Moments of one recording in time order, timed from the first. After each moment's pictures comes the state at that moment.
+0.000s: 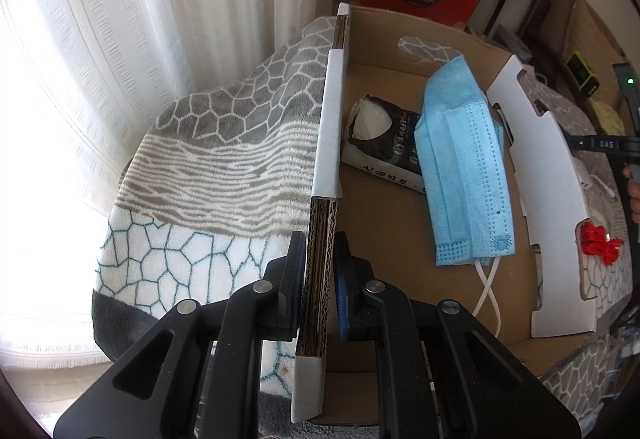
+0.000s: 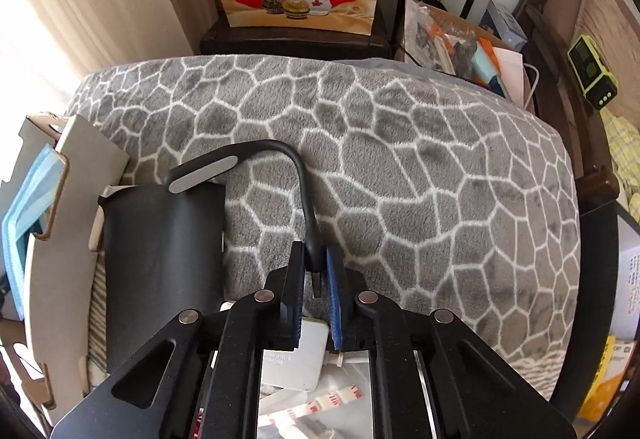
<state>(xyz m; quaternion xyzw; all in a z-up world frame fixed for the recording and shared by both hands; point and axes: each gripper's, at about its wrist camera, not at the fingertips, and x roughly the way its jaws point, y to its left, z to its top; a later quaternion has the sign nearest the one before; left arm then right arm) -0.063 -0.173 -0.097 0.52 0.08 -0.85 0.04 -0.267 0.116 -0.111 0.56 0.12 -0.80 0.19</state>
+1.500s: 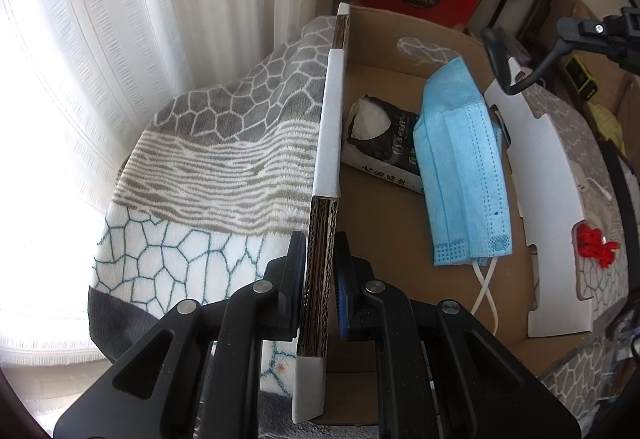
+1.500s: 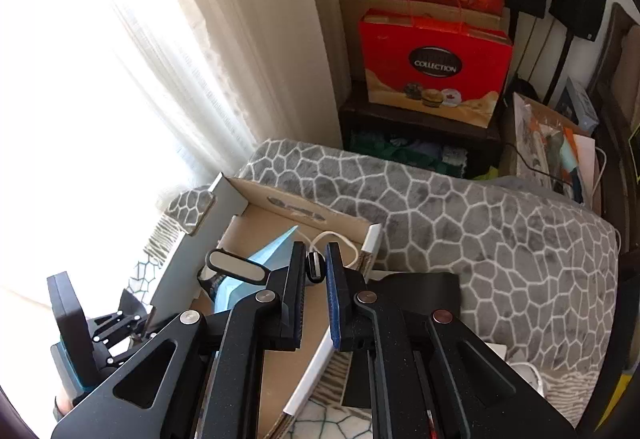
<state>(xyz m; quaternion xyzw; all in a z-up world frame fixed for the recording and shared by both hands) -0.063 -0.176 -0.096 0.52 0.08 -0.85 0.04 -0.200 -0.020 -0.002 0.48 0.09 -0.80 0.34</state>
